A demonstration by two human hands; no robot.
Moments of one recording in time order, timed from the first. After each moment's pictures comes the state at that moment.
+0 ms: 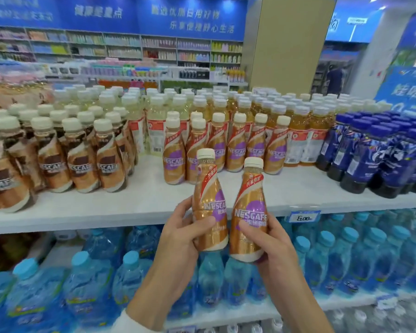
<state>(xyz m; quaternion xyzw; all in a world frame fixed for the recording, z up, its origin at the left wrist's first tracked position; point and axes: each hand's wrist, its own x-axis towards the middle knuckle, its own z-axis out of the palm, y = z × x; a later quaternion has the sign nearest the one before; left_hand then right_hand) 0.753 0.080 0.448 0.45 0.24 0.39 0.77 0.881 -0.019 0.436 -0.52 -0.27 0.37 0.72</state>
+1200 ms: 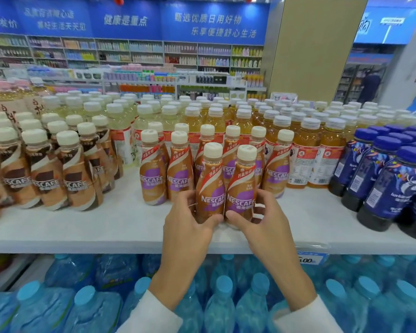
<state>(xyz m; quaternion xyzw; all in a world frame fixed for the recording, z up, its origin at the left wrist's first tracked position) 0.867 0.135 0.437 0.68 0.43 0.46 0.38 1.004 0.066 0.440 -0.71 -0.43 0.12 0.55</state>
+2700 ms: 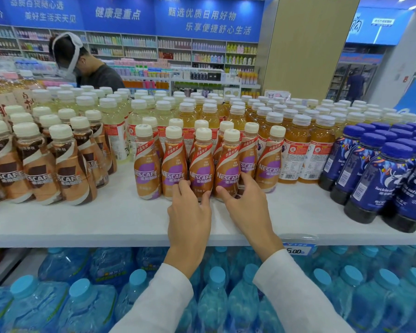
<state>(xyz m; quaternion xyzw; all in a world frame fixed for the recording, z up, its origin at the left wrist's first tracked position) 0.903 0.148 0.432 0.69 0.52 0.45 0.21 1.017 0.114 0.436 -0.73 -0.44 0.07 0.52</state>
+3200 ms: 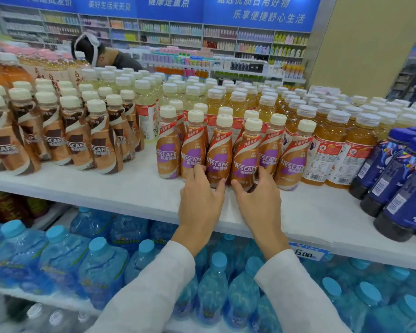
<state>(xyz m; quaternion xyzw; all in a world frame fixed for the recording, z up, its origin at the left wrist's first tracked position) 0.907 0.147 0.432 0.68 0.55 0.44 0.20 1.018 0.114 0.429 -0.72 -0.46 0.05 0.51</state>
